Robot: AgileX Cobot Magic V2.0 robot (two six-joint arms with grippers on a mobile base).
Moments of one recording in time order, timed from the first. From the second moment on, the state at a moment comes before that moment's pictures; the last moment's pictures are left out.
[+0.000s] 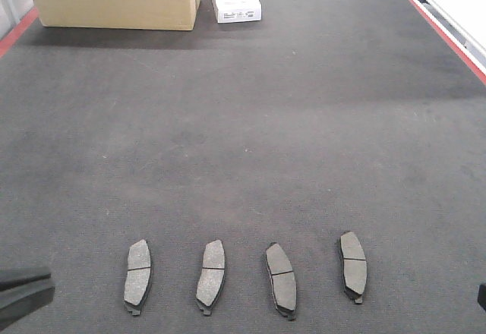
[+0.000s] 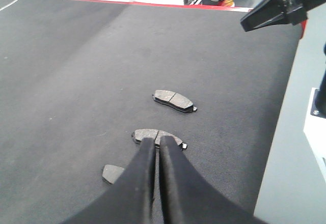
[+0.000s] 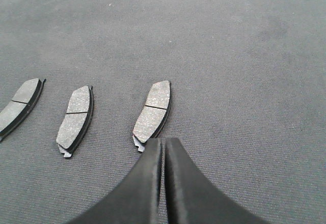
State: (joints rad) left arm -1.06 0.55 -0.76 0.14 0.69 -0.02; right arm 0.57 0.33 -0.39 -0.40 0.74 0.61
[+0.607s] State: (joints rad) left arm -0.86 0.44 -0.74 0.12 0.66 0.00; right arm 0.57 0.33 -0.39 -0.40 0.74 0.61
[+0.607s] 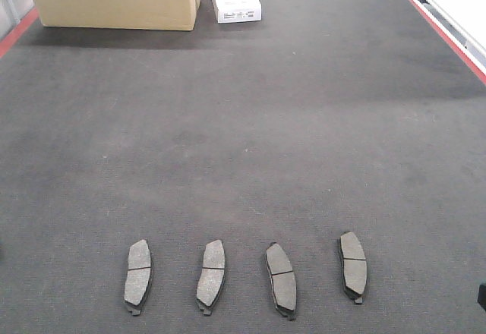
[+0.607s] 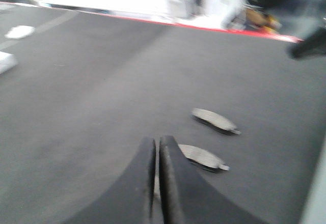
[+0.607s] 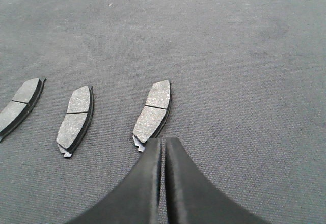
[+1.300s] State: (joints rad) left arm -0.06 -0.01 -0.26 0.05 0.47 0.12; right arm 0.57 0.33 -0.39 -0.40 0.74 0.61
